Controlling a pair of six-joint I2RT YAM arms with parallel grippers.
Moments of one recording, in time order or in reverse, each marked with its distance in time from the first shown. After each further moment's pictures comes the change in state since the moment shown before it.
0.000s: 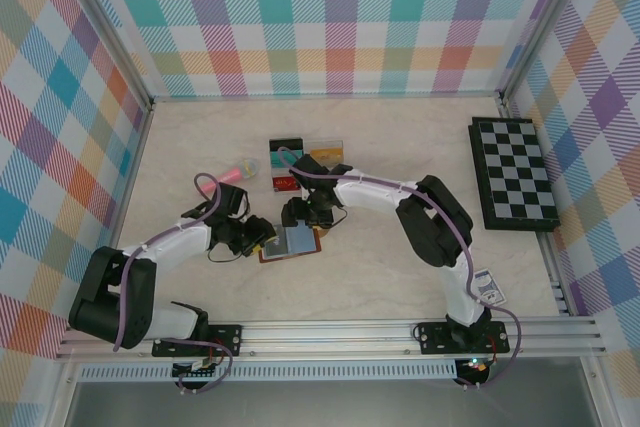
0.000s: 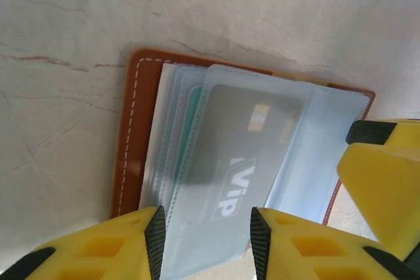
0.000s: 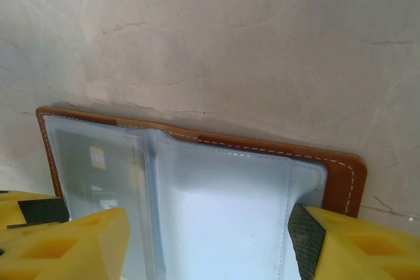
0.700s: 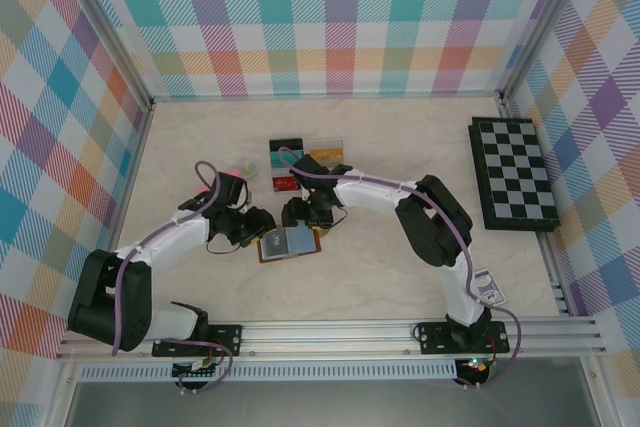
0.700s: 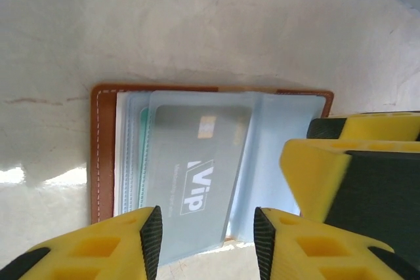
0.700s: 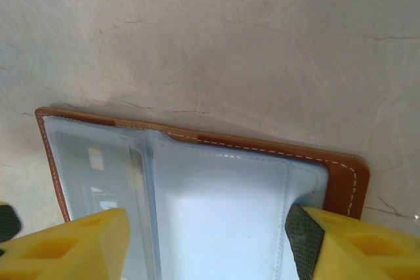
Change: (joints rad) left arm 0.000 -0.016 0.111 -0.115 -0.031 0.110; right arm -0.001 0.005 -0.002 0.005 -0.011 0.015
